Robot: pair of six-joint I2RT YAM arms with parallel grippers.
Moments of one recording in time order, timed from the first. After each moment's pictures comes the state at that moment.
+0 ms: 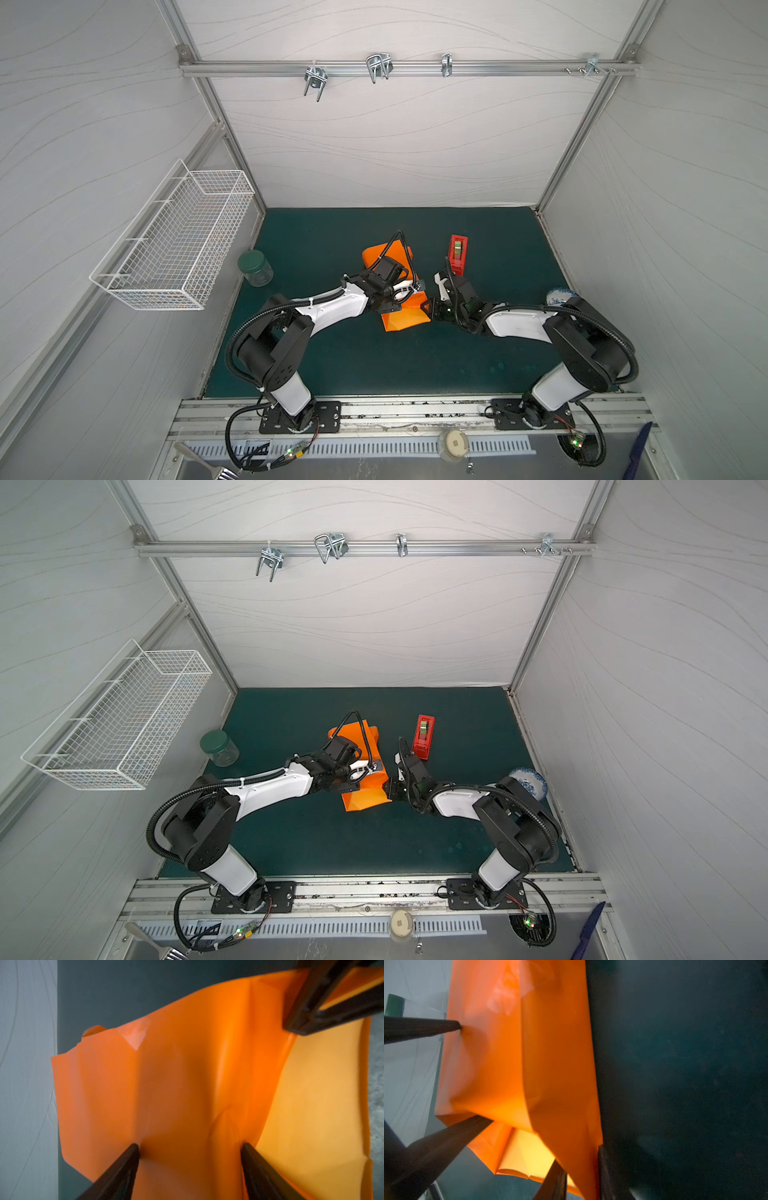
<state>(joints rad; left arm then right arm) -0.65 1.64 0.97 -0.29 -0.12 0.83 0.72 1.58 0.62 0.20 -0.18 0.69</state>
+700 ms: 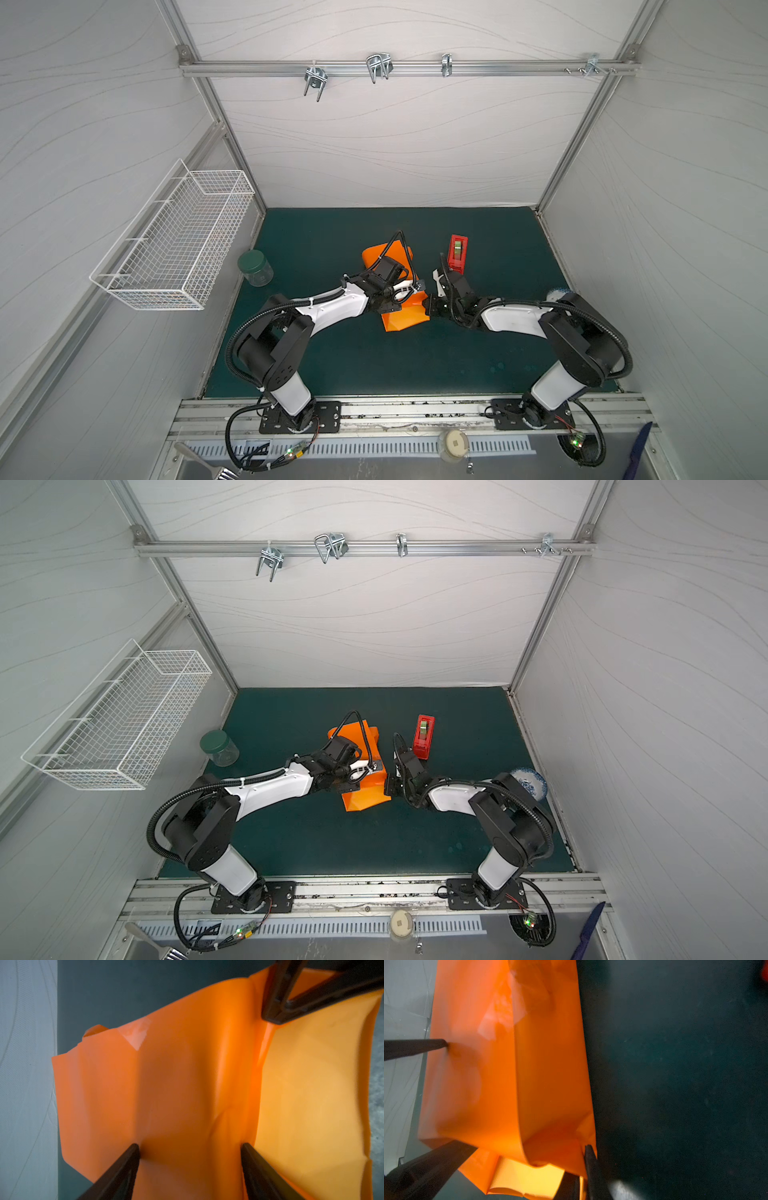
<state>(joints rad) -0.65 1.64 0.97 -0.29 -0.12 0.82 0.73 1.63 0.70 0.14 -0.12 0.68</state>
